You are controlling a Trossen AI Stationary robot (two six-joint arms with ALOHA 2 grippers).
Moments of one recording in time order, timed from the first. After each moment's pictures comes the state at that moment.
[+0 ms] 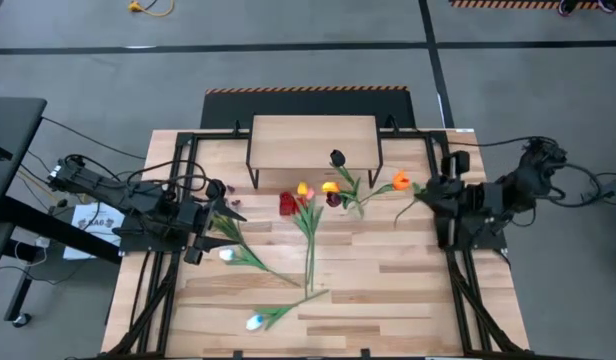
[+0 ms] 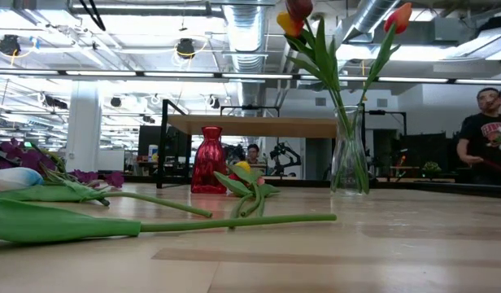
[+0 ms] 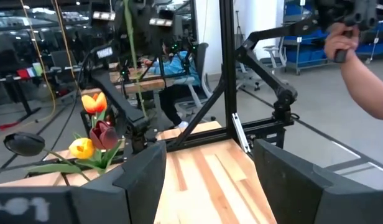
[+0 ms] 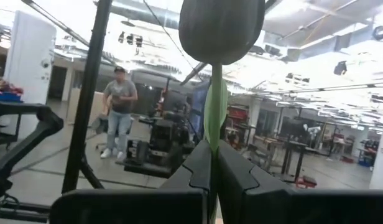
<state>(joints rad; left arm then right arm) -0.39 0.72 0.74 0.02 -0.14 0.10 0.71 0.71 0.84 0.28 0.68 -0.53</state>
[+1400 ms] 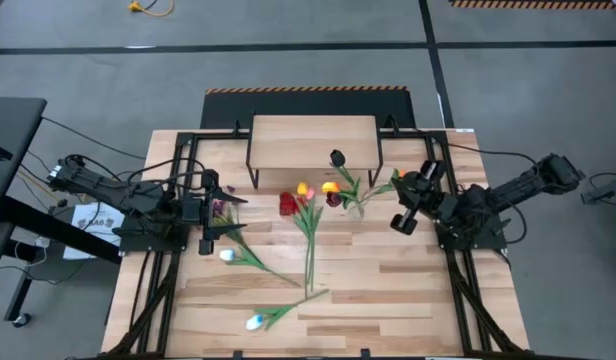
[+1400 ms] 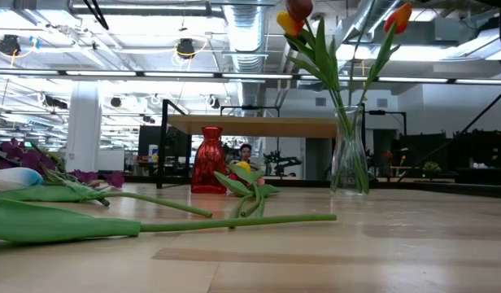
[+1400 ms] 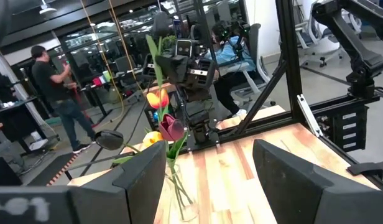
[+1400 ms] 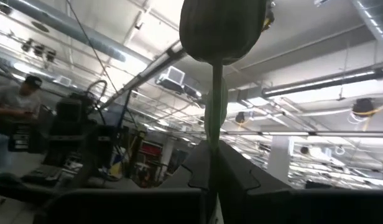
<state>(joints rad) -0.39 0.72 0.74 0.01 -0.38 0.28 0.32 0.91 0.29 1.34 0.53 -0.80</state>
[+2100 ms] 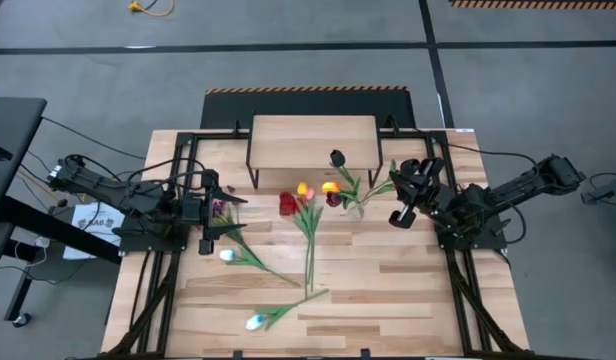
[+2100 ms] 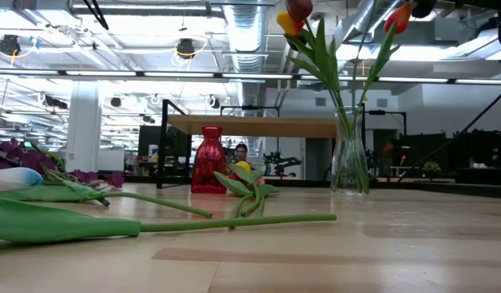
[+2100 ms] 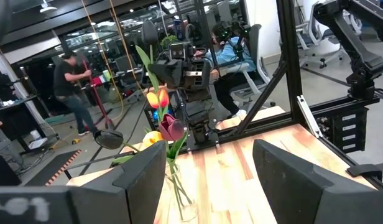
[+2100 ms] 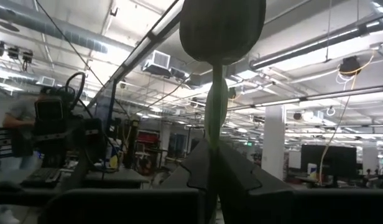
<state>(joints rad) -0.39 0.72 0.74 0.01 -0.38 0.27 0.31 0.91 0.29 1.31 0.63 -0.65</state>
